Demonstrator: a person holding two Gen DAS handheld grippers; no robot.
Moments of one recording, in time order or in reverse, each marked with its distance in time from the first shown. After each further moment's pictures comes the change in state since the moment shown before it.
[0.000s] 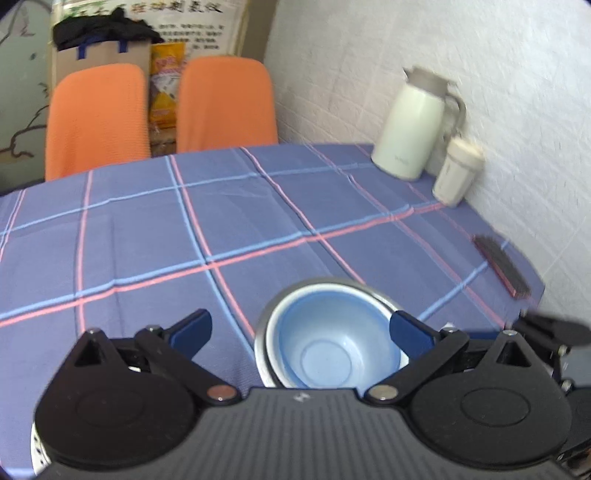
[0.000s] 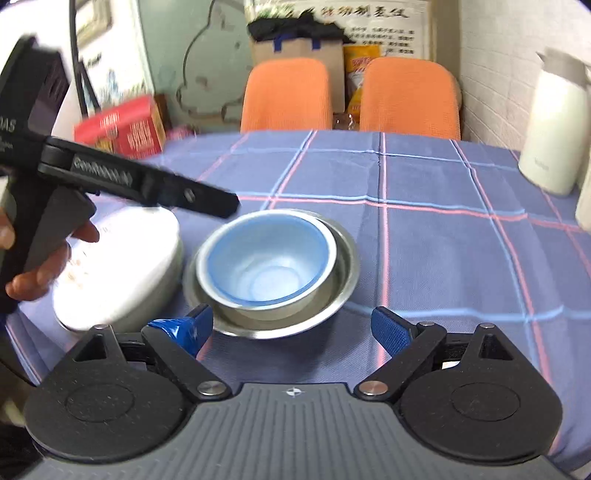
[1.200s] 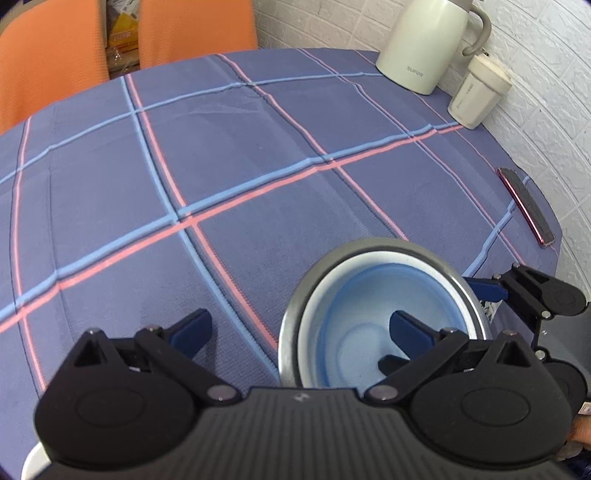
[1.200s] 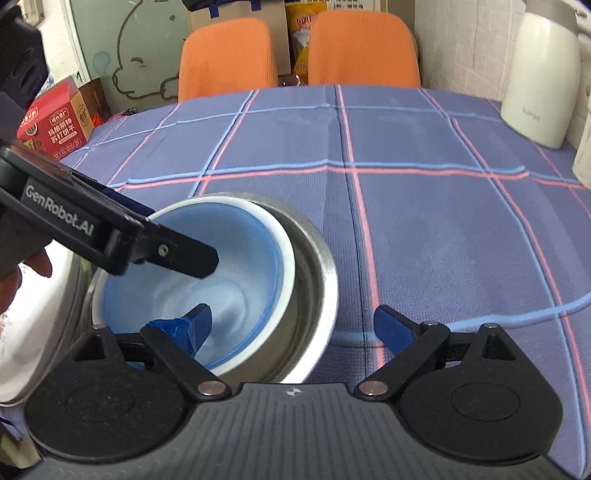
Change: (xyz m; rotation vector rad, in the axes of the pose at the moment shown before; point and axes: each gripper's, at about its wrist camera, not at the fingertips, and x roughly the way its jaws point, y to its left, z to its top) left arm 0.110 0.026 0.018 0.075 0.351 -0.077; right arm 0.082 -0.011 0.013 0.077 0.120 -0.171
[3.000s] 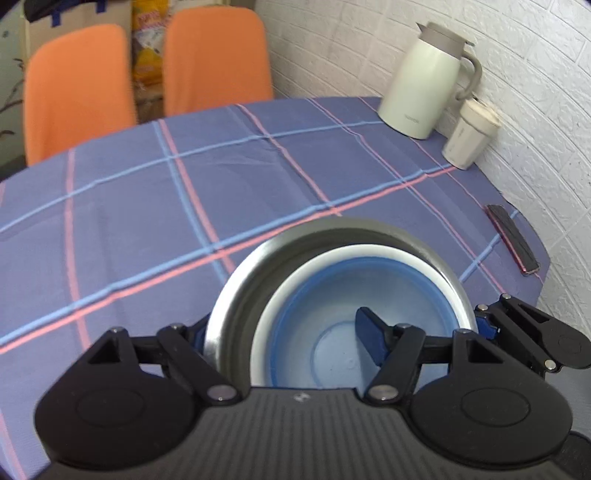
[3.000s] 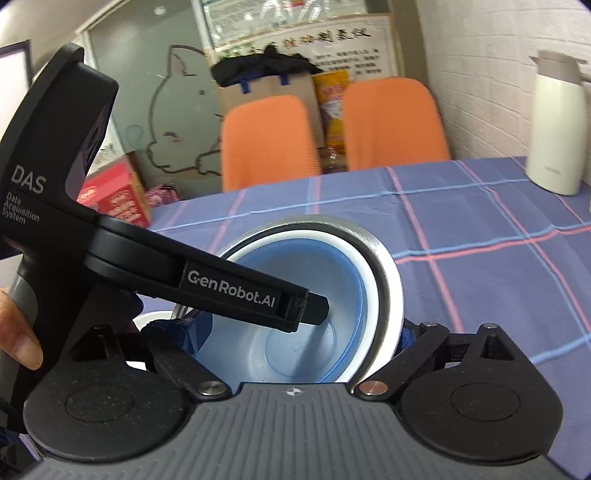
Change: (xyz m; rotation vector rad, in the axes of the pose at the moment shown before) left arm -0.078 -0.008 -0.007 -0.035 -0.125 0.066; right arm -0.054 0.066 0.029 0.075 -0.222 0.142
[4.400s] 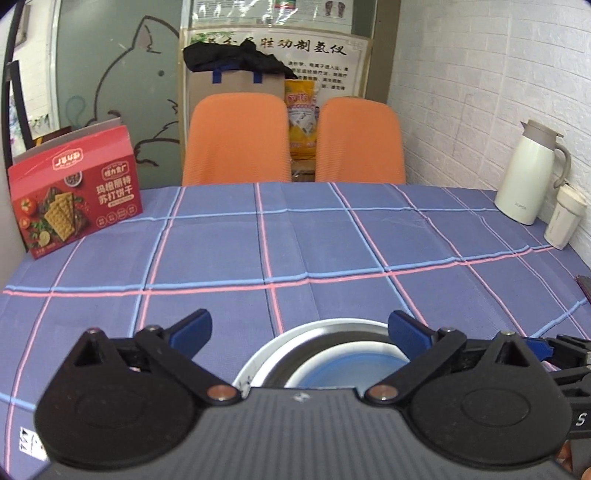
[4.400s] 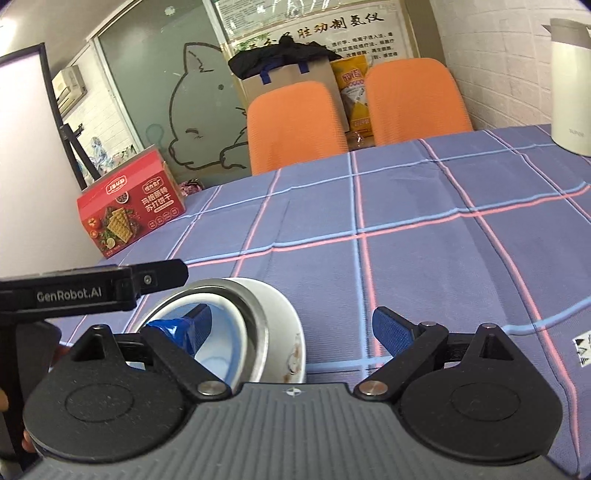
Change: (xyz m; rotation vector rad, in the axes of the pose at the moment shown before) left arm -0.084 0.042 -0.106 -0.178 -0.346 0.374; right arm 0.004 0.030 -0.030 0.071 0.018 0.059
